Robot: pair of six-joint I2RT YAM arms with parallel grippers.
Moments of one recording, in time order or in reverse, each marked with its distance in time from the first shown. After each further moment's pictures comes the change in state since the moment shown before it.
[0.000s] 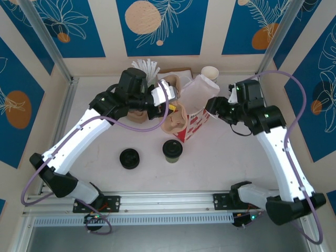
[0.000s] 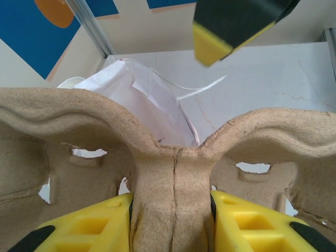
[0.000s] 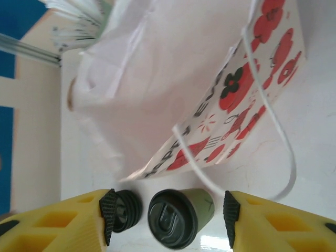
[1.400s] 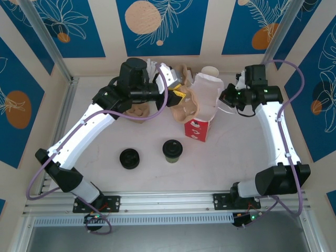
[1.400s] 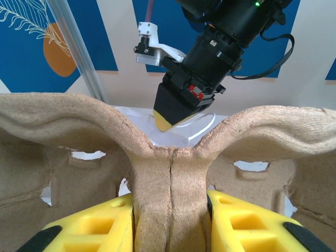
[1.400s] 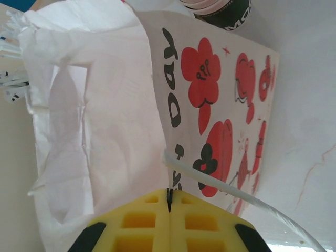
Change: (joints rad) left arm 0.000 0.071 0.111 0.152 0.135 -0.232; right arm -0.244 0.224 0.131 -0.017 -0.123 -0.167
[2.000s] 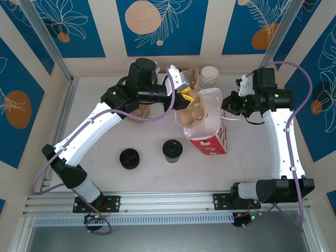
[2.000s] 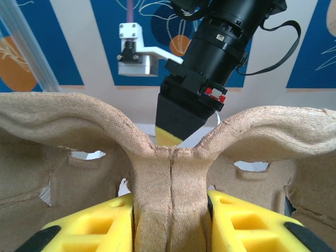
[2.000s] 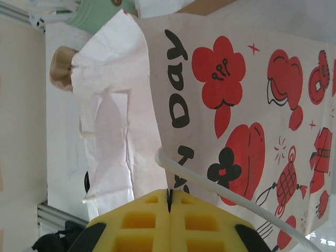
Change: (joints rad) left arm -0.058 0.066 0.055 0.013 0.084 -0.015; right arm -0.026 -0.071 0.061 -0.238 -0.141 -0.203
